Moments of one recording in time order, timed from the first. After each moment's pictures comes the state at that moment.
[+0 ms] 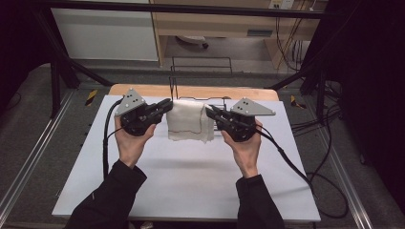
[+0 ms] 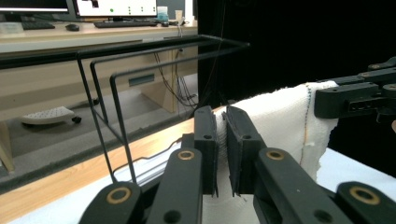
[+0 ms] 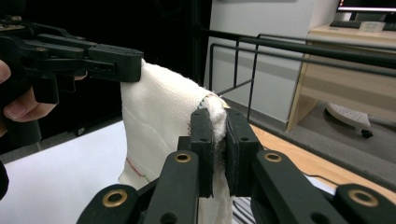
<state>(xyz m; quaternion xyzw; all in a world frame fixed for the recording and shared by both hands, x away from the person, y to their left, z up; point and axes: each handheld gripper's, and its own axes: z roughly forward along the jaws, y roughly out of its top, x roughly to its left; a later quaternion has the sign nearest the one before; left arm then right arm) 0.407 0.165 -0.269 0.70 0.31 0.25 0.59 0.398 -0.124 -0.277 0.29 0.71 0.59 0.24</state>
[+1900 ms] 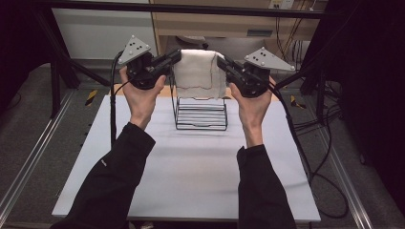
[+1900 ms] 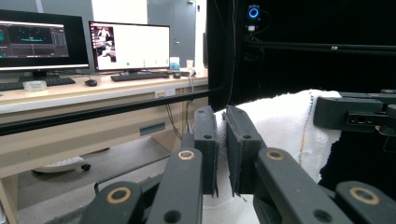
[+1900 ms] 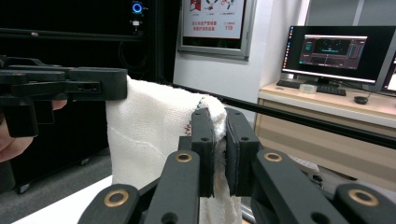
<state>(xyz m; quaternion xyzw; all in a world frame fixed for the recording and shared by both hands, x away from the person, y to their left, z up) 0.458 0.141 -0.178 0.64 0.30 0.29 0.64 0.442 -0.134 -0.183 0.30 0.64 0.62 0.33</state>
